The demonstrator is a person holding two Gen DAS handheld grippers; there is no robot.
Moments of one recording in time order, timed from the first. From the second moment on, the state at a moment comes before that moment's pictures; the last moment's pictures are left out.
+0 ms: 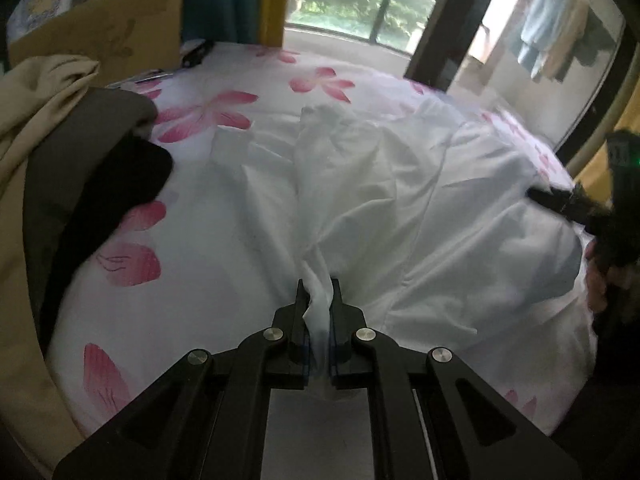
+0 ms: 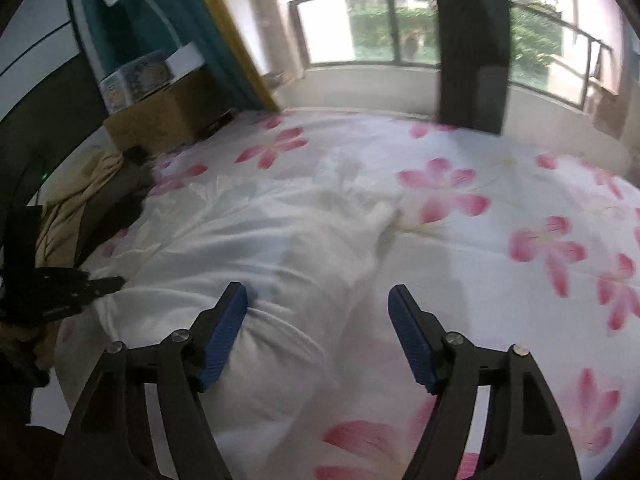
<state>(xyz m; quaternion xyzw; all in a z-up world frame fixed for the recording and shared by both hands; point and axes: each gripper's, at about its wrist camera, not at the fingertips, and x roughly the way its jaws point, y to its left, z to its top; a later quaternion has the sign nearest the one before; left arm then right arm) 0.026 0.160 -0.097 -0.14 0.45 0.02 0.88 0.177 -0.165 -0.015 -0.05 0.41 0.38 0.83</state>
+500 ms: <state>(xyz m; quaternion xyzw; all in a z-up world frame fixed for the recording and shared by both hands) 0.055 0.173 -0.067 -0.12 0.42 0.02 0.90 0.169 -0.174 0.005 -0.02 0.40 0.39 0.83</state>
